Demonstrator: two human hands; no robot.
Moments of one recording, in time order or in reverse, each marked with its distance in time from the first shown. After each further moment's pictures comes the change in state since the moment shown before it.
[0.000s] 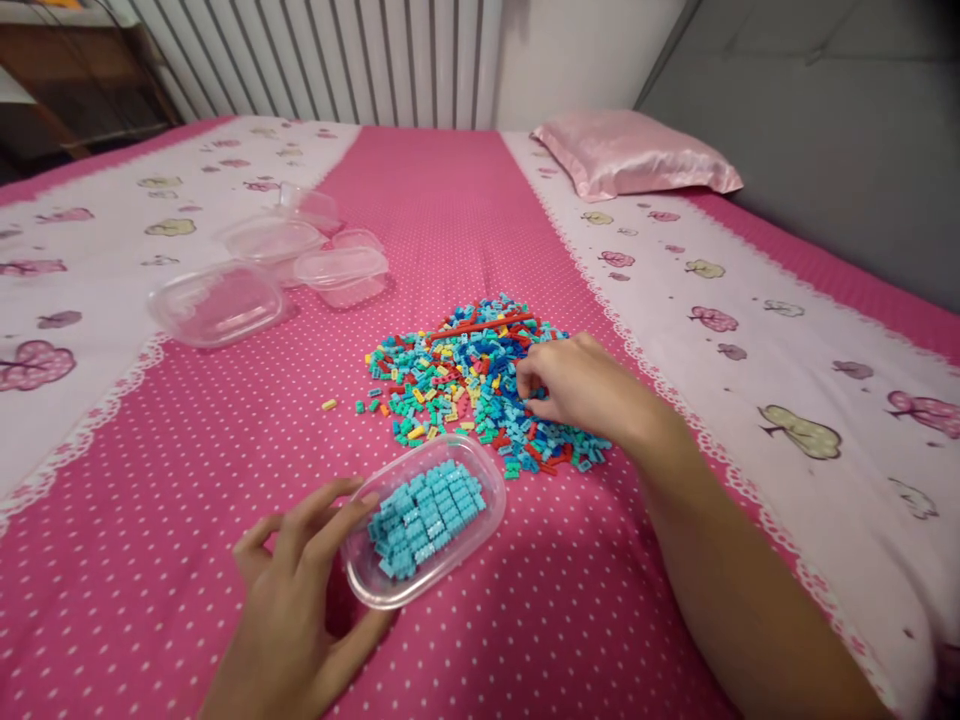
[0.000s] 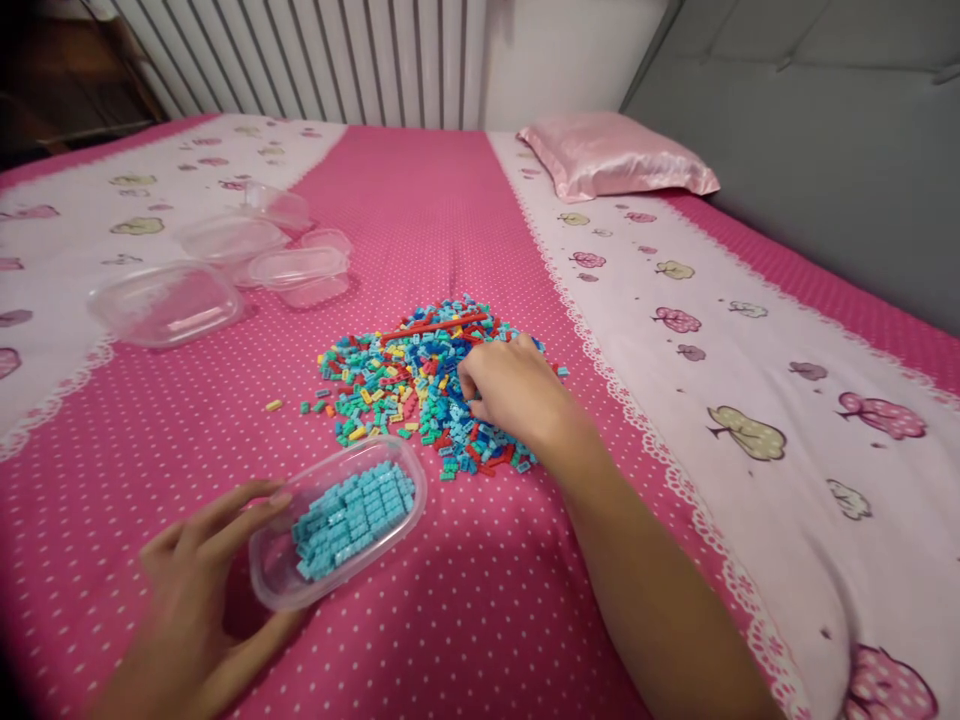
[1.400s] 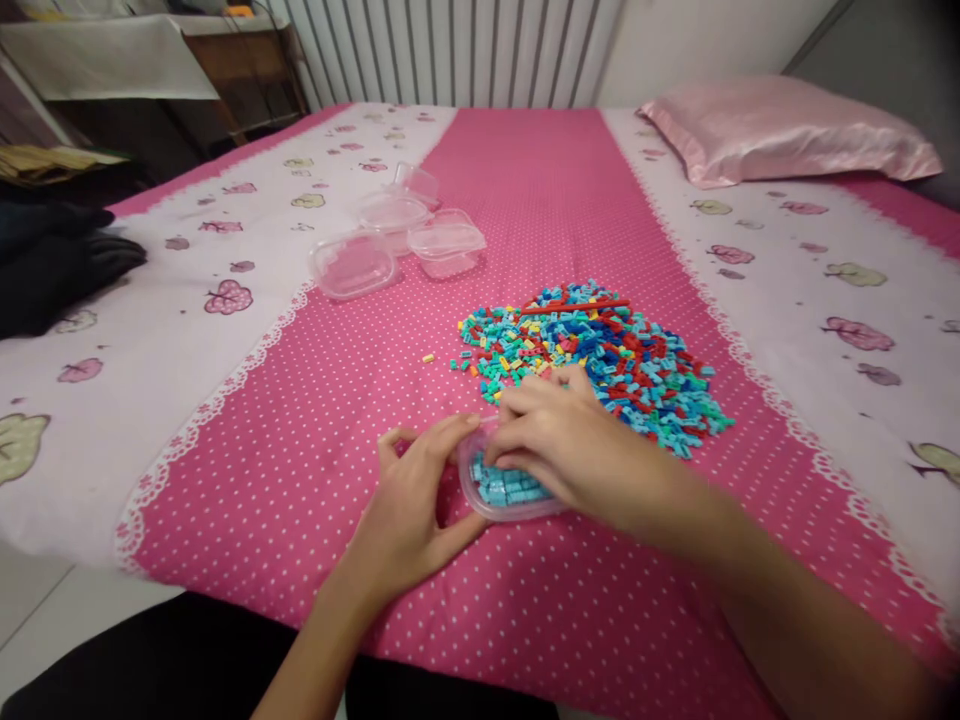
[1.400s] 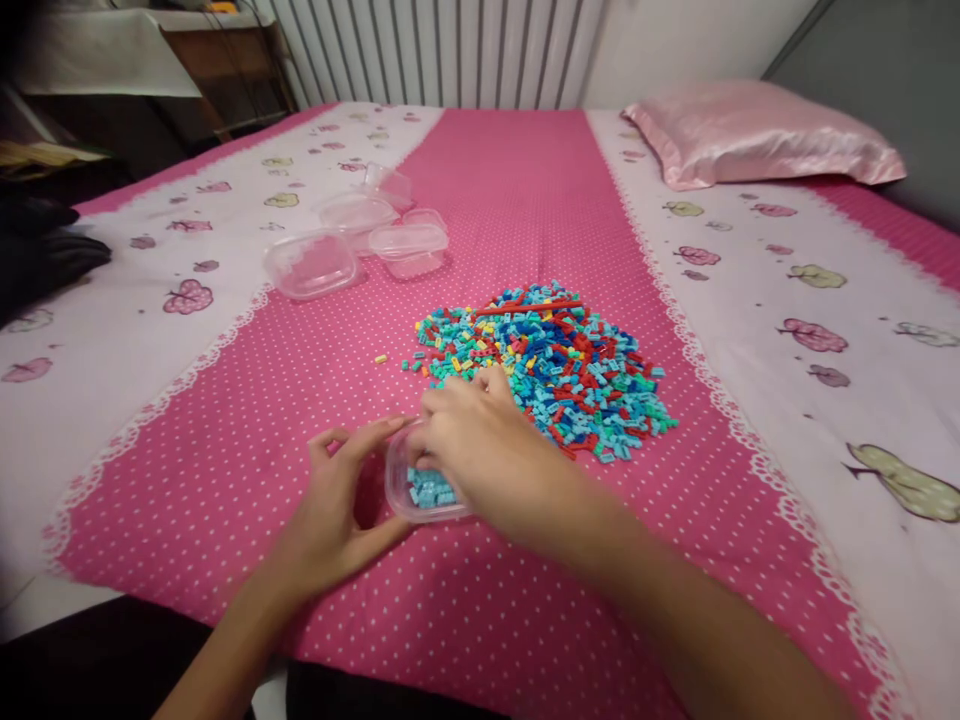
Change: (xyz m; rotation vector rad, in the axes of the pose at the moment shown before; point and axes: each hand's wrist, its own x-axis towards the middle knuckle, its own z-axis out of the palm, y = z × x) left_hand 0.000 0.015 0.003 -0.256 -0.014 -0.117; right_hand -0.029 -0.109 0.012 0.158 0.008 -0.465
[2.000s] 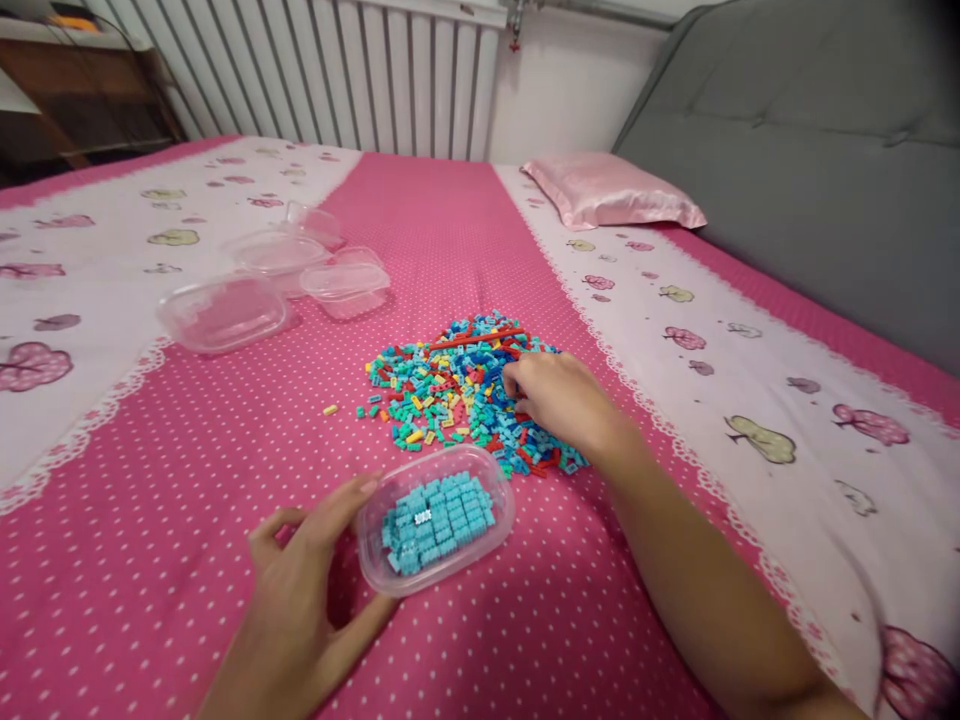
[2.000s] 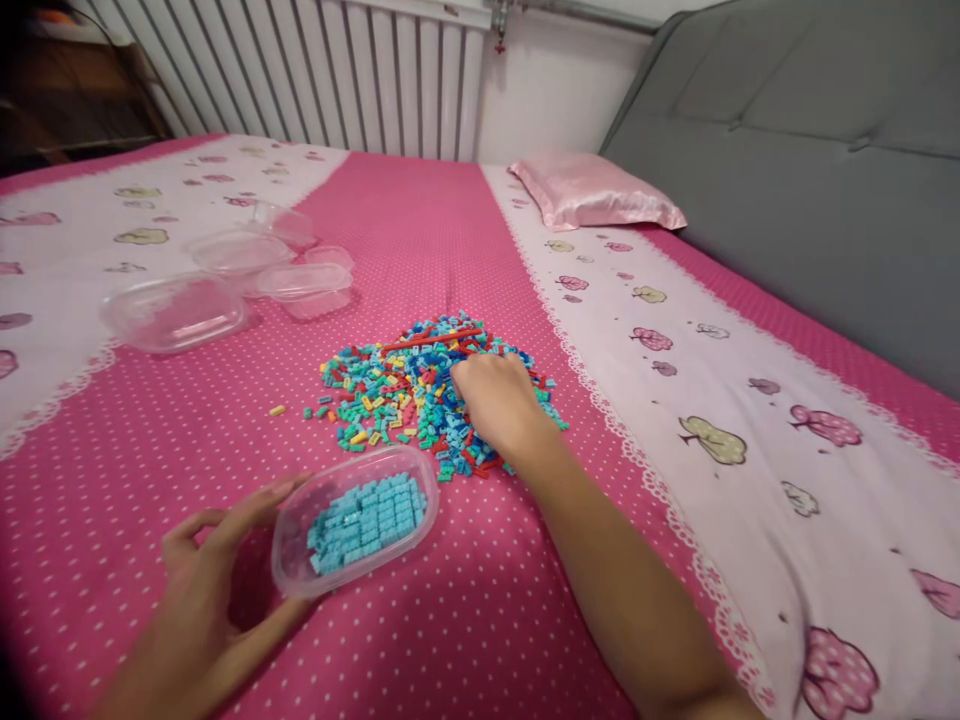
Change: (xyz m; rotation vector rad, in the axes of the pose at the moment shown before) left_hand -0.002 -0.021 0.003 0.188 0.054 0.115; right_hand -0.009 0.085 -0.029 -0.311 -0.045 0.636
